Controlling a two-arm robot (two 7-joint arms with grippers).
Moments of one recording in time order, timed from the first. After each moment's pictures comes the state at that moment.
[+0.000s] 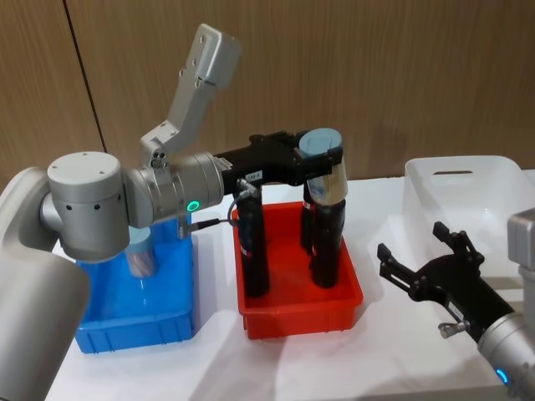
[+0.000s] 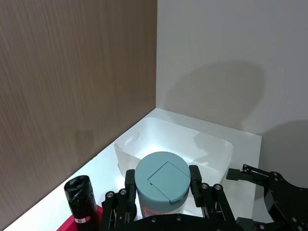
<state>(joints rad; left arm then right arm) -0.72 0.17 0.35 -1.30 -0.34 0.45 -0.71 -0.01 0.34 -0.23 -1.77 0.27 0.05 0.08</state>
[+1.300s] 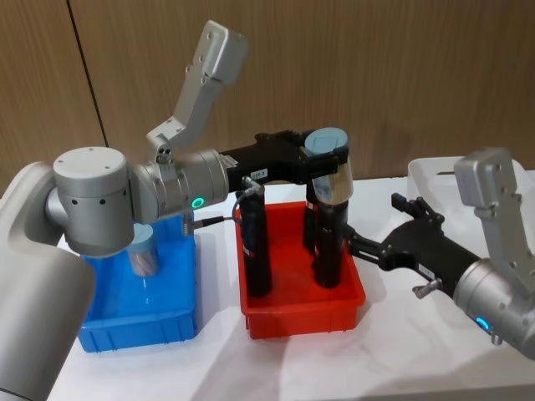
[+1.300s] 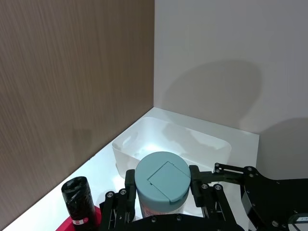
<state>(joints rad) -0.74 0.17 0.35 -1.28 -0.34 0.46 -0.72 0.17 0.30 -0.23 -1.74 0.19 0.27 0.28</state>
